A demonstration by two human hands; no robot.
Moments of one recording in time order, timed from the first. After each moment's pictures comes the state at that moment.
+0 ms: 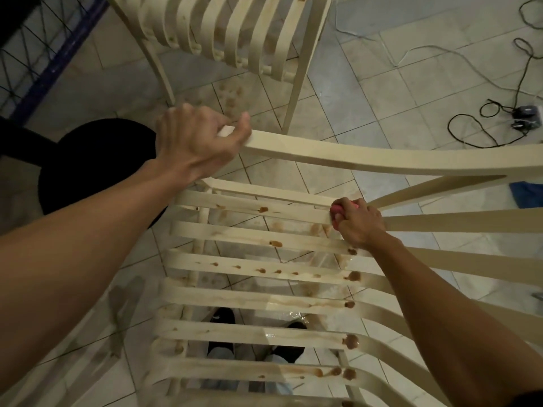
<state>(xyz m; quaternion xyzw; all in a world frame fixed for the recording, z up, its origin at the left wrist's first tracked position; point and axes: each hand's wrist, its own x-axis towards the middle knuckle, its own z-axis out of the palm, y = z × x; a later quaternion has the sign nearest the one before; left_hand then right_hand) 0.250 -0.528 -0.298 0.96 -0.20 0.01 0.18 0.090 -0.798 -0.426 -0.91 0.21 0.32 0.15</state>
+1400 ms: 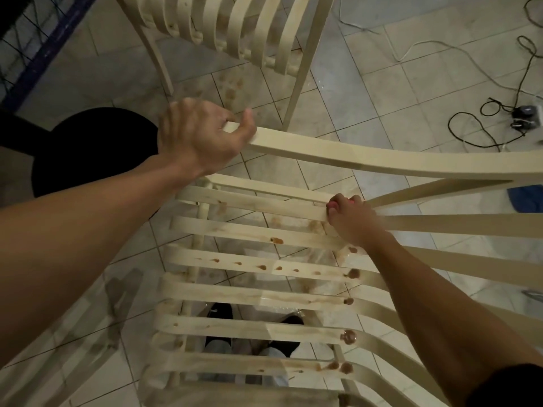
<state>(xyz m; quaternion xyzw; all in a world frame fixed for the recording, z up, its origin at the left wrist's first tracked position) 0.251 -0.527 -0.301 0.97 -0.18 0.02 0.18 0.098 -0.788 -0.426 -0.91 0.20 0.32 0.15</state>
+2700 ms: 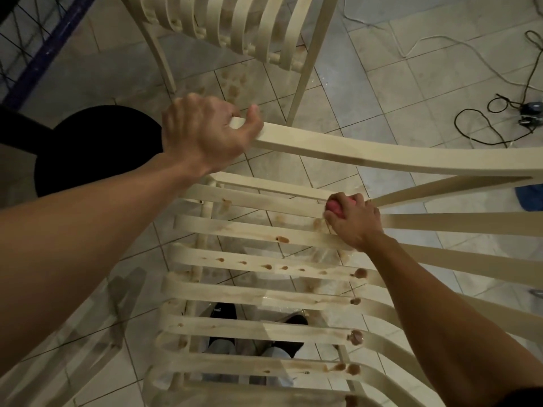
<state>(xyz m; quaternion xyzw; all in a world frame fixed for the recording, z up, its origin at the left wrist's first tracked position) 0.250 -0.527 -0.304 0.97 -0.18 0.03 0.19 0.092 -0.776 -0.429 -0.92 0.20 0.29 0.18</state>
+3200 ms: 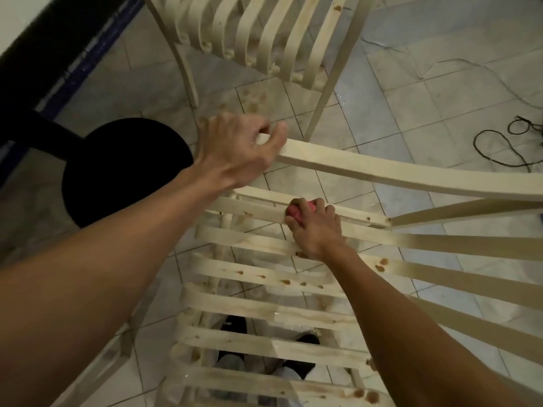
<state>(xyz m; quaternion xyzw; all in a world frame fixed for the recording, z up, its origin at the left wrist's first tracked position) 0.250 -0.520 -0.303 0.94 -0.20 0.00 0.27 0.128 -0.674 -0.422 -0.93 0.12 0.26 0.22</state>
